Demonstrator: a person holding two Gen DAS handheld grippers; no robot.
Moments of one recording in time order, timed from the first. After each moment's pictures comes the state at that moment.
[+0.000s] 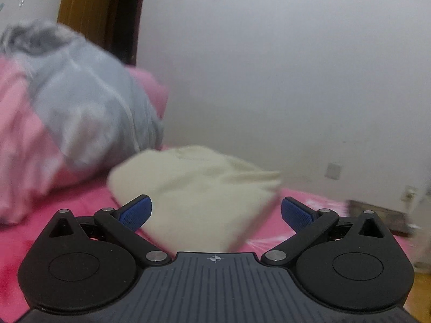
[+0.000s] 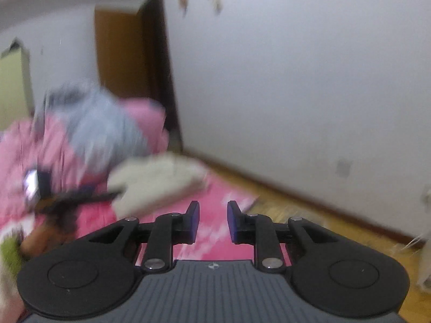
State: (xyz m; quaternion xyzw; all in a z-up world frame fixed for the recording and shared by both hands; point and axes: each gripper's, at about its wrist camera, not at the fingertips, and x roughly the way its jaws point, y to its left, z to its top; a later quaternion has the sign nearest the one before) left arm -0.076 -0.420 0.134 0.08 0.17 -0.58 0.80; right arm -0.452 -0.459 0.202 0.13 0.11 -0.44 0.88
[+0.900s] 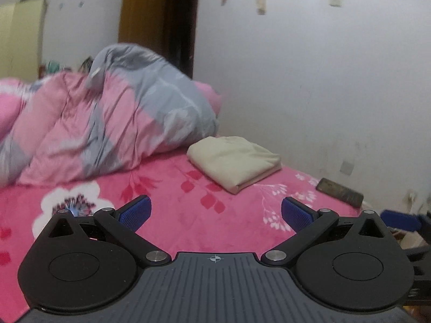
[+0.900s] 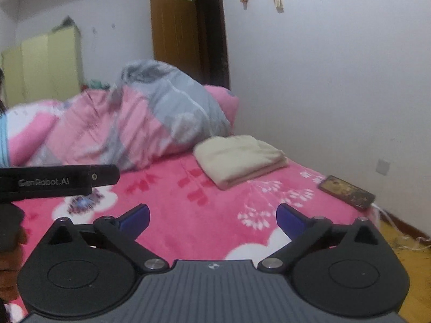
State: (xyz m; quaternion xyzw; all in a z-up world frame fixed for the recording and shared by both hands) left arm -0.200 -0.185 0.229 0.08 0.19 -0.46 0.86; right arm -0.392 -0.278 0.180 0.11 0.20 -0.34 0.91
